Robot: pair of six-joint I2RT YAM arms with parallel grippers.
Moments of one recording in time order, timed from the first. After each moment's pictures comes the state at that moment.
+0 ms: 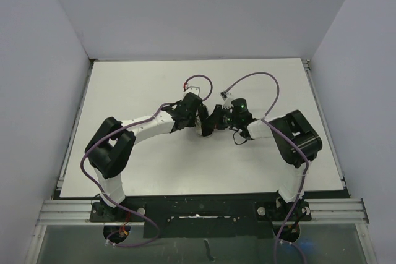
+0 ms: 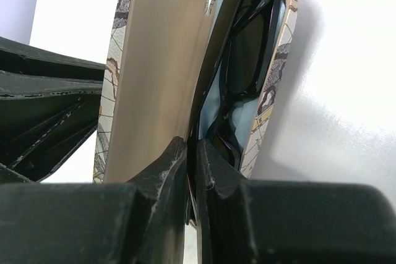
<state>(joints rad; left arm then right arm) -0.74 1.83 1.21 -0.27 -0.39 -0.41 0.45 1.88 0.83 0.52 -0.50 0.57</state>
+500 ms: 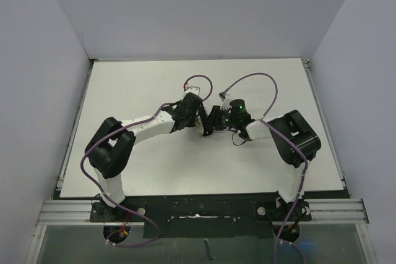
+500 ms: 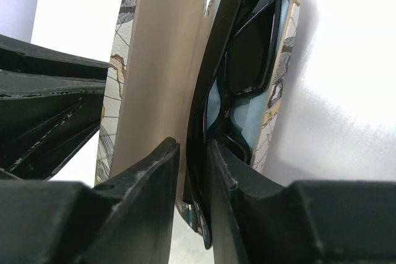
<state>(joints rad) -0.74 1.83 1.21 -0.27 -0.39 -0.41 0.46 1.90 0.83 0.54 -0.50 0.59</state>
